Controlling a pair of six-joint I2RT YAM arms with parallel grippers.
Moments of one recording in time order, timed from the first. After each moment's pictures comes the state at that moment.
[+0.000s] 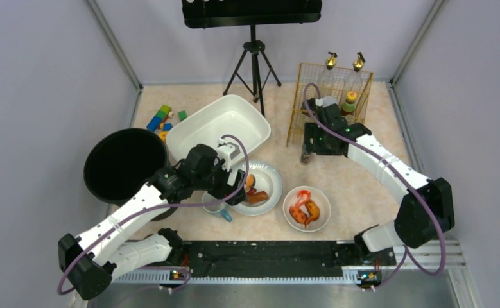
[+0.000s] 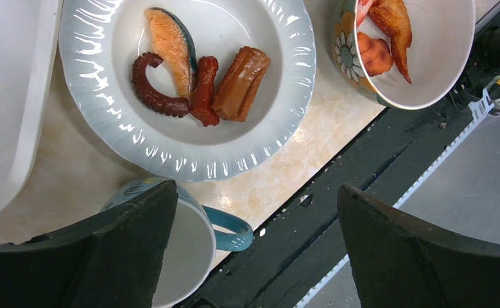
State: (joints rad) left arm -0.72 0.97 0.86 -0.68 0.24 -0.29; right arm 0.45 1.42 1.15 -0.70 0.15 0.39
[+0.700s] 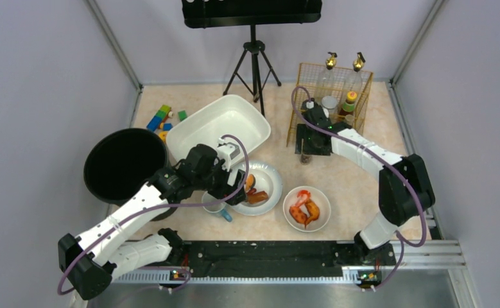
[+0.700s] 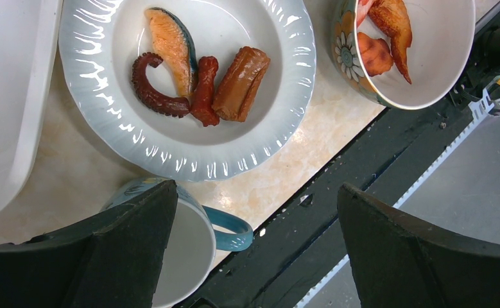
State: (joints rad) left arm -0.72 0.97 0.86 -0.68 0.24 -0.29; right arm 0.47 1.62 1.15 -0.56 0.19 0.47
